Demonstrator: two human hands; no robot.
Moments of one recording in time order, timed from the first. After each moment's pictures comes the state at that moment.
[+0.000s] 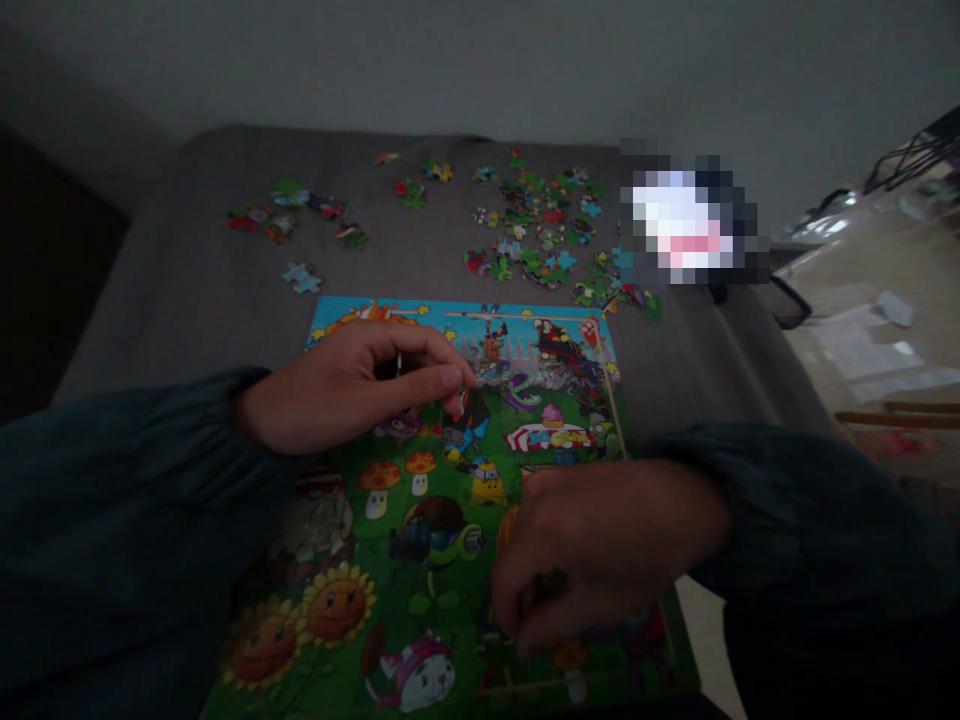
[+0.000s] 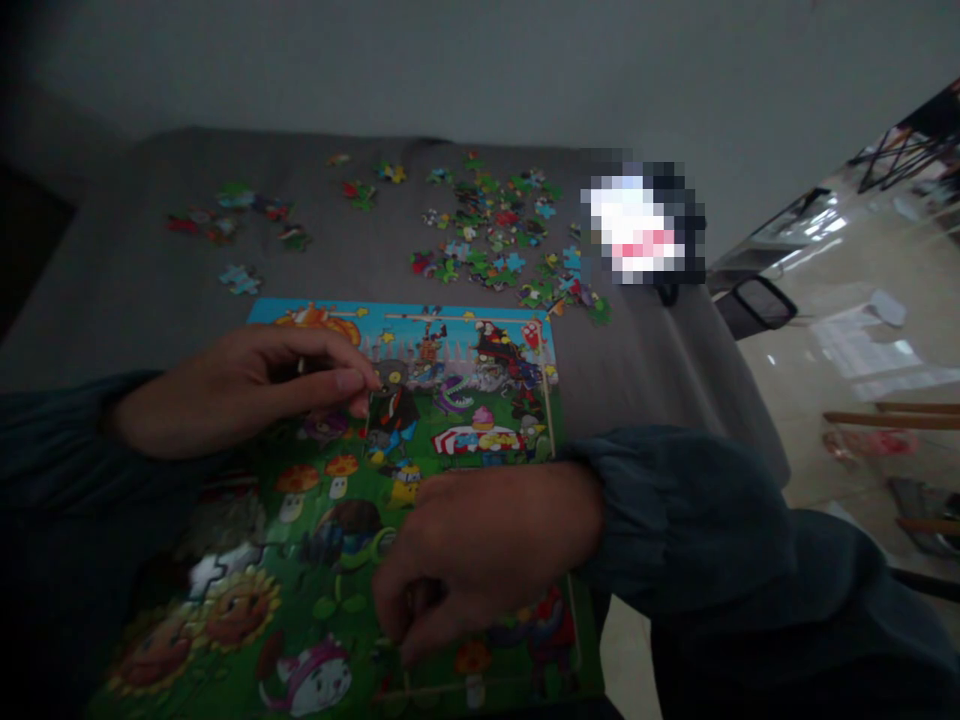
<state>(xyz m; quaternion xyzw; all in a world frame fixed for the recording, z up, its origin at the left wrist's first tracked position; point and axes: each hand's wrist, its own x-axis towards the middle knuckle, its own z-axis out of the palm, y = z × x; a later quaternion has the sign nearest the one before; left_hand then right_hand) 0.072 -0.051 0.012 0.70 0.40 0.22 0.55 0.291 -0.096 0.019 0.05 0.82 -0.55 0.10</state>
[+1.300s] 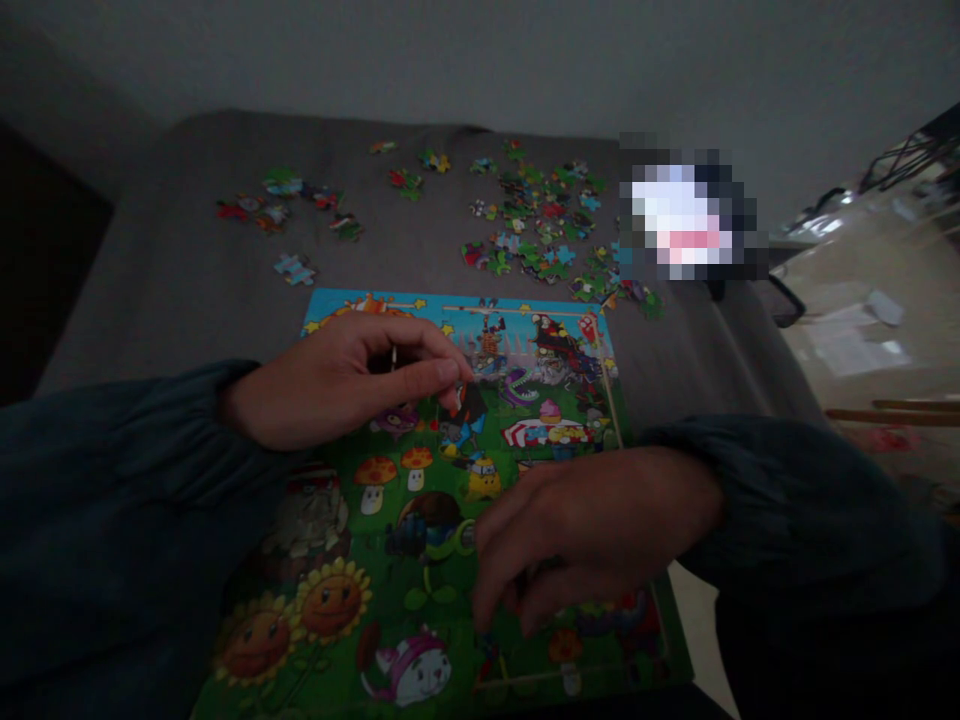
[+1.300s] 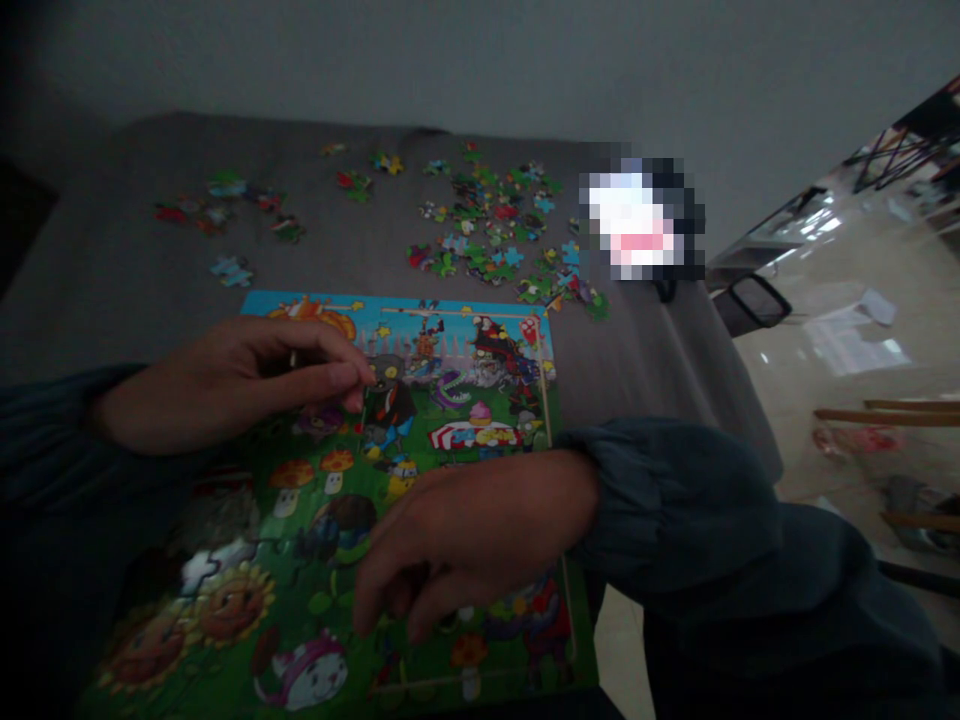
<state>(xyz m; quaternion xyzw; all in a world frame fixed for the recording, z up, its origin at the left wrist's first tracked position) 0.072 -0.049 0.011 0.73 0.36 0.24 0.53 0.287 -0.087 0.022 0.01 0.81 -0.57 0.11</state>
